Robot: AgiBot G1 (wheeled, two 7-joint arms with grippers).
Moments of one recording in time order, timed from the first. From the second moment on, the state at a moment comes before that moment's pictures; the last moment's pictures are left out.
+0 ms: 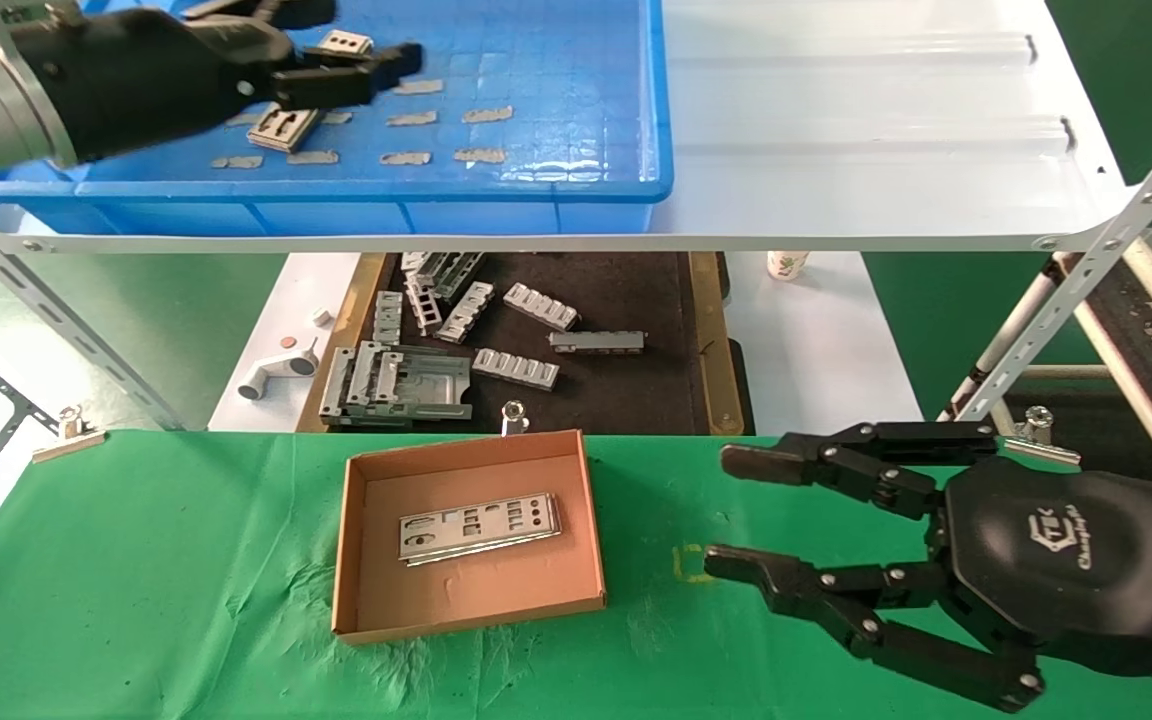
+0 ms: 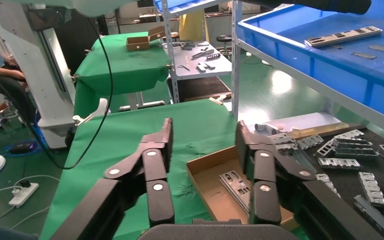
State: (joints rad) left arm -1.75 0.98 0.46 -0.52 1.23 1.03 -0.18; right arm 1.11 -0.55 -0.44 1.24 -0.62 -1.42 0.10
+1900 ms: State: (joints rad) left arm -1.95 1.14 0.49 0.00 1.32 0.73 -0.04; right arm 1.11 -0.55 -0.44 1.24 -0.62 -1.42 0.10
